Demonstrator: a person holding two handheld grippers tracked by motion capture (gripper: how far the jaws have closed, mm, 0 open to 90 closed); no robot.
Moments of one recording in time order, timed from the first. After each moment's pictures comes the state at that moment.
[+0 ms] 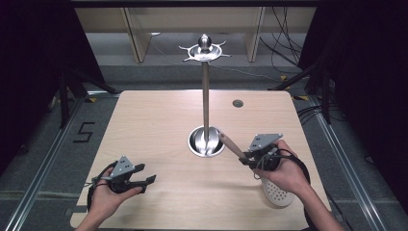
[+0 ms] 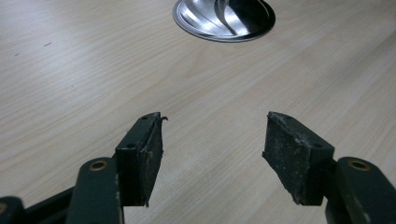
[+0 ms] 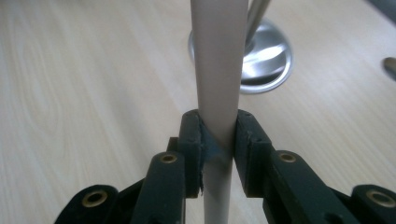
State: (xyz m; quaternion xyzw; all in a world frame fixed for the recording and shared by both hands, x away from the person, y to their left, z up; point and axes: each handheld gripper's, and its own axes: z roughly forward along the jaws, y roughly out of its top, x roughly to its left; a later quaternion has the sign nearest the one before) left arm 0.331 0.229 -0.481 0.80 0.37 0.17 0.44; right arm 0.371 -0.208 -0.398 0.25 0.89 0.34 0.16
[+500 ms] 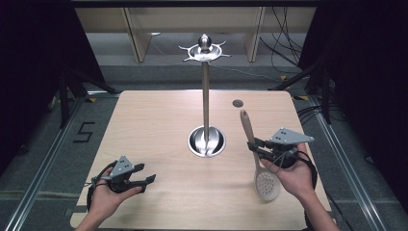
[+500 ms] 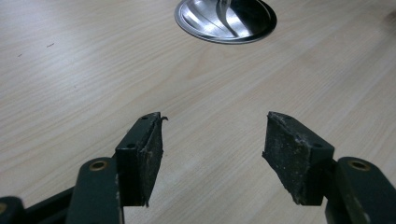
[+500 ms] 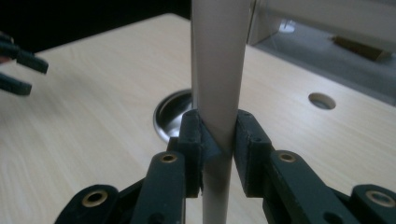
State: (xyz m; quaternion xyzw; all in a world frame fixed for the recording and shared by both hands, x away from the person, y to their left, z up) left arm 0.332 0.232 -0.480 0.80 0.38 0.18 0.43; right arm 0.360 -0.235 -0.385 0.34 0.78 0.49 0.22
